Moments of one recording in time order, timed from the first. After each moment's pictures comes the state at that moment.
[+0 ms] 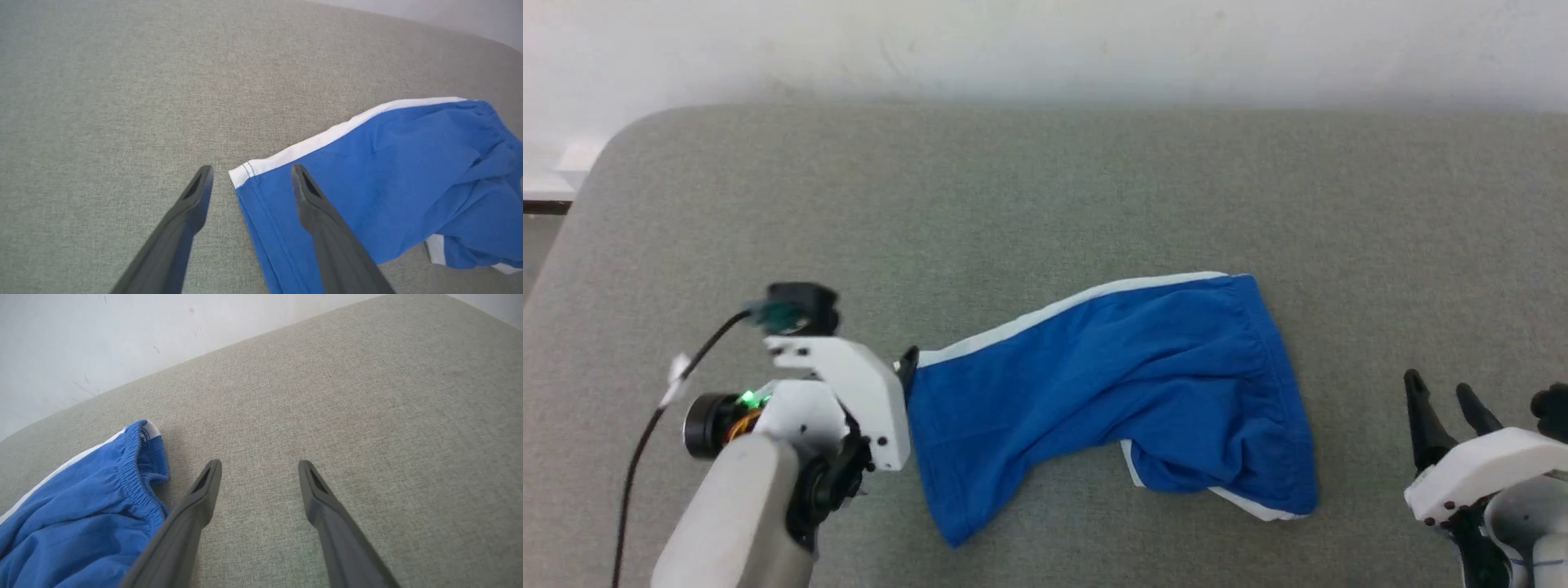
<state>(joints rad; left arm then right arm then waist) -0.30 0.28 -0.26 0.09 -0.47 0.16 0.58 -0.10 -0.05 -0.28 0.24 0.32 0.13 0.15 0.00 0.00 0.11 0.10</state>
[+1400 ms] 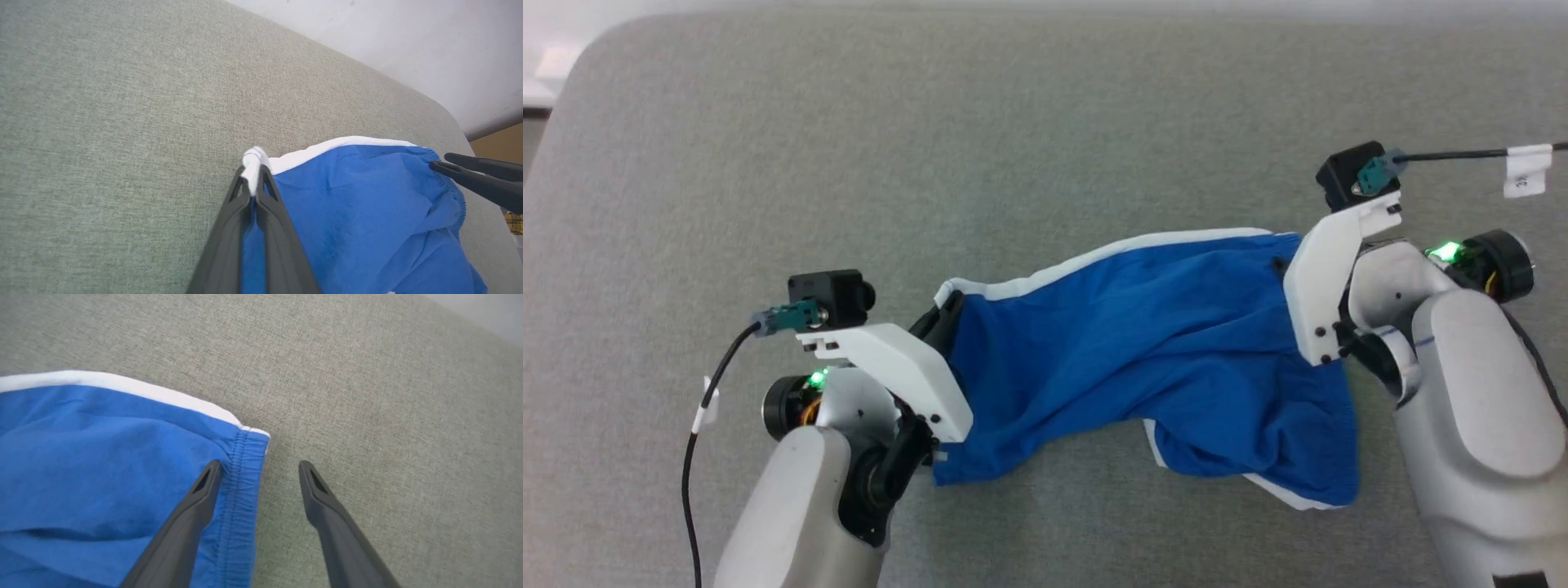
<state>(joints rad) -0.33 0.13 -0.24 0.13 -0.59 0.09 0.34 -0.56 -0.11 0.11 0.31 0.07 0.13 0.75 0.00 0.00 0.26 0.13</state>
